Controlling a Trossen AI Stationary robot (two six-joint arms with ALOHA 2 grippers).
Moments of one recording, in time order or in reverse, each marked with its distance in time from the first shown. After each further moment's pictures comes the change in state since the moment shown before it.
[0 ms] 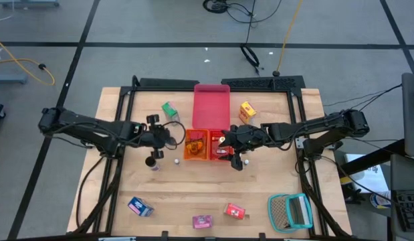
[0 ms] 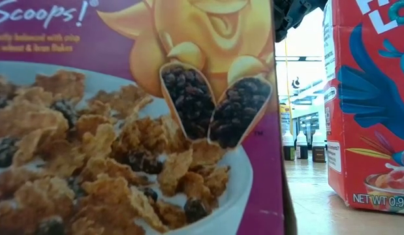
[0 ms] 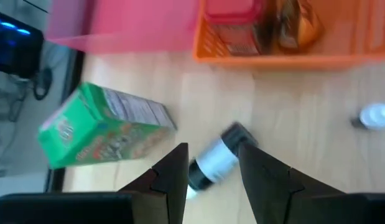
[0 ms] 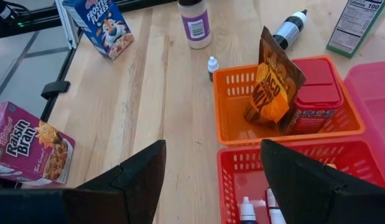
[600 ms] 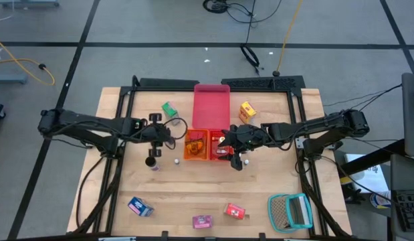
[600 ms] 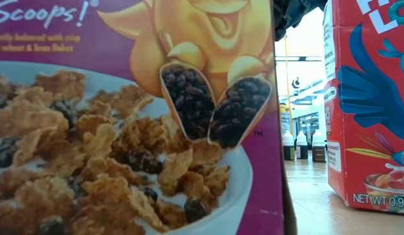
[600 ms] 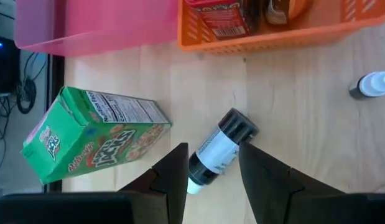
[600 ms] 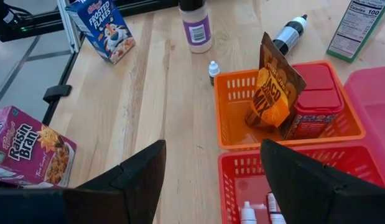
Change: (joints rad) left arm 0.086 0.006 0.001 -0.010 0.105 0.177; right arm 0.000 0.000 0.000 0.018 0.000 0.000
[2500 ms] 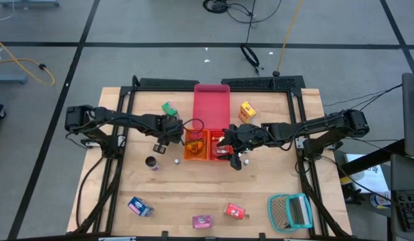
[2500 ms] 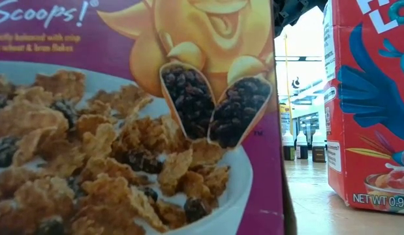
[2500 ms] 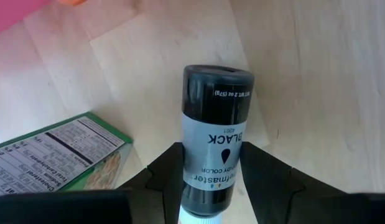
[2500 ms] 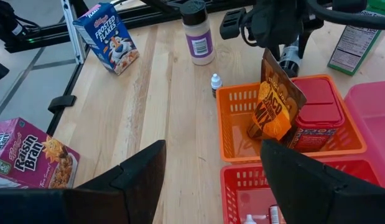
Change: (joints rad) left arm 0.189 0.404 0.003 0.078 0.212 0.364; right arm 0.000 0.000 0.000 0.040 0.000 0.000
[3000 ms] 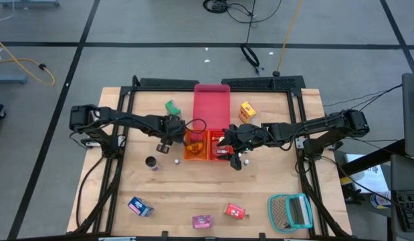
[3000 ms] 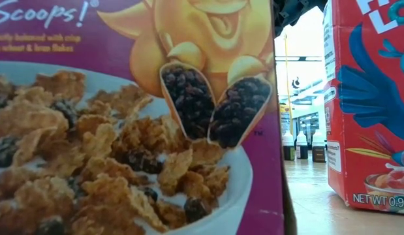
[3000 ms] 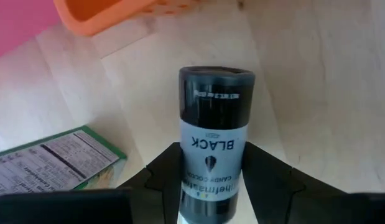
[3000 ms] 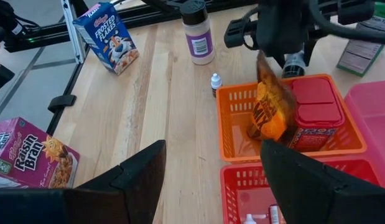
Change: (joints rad) left arm 0.002 0.065 0.000 0.058 -0.022 -0.004; right arm 0.000 0.000 0.000 -0.002 0.000 0.000
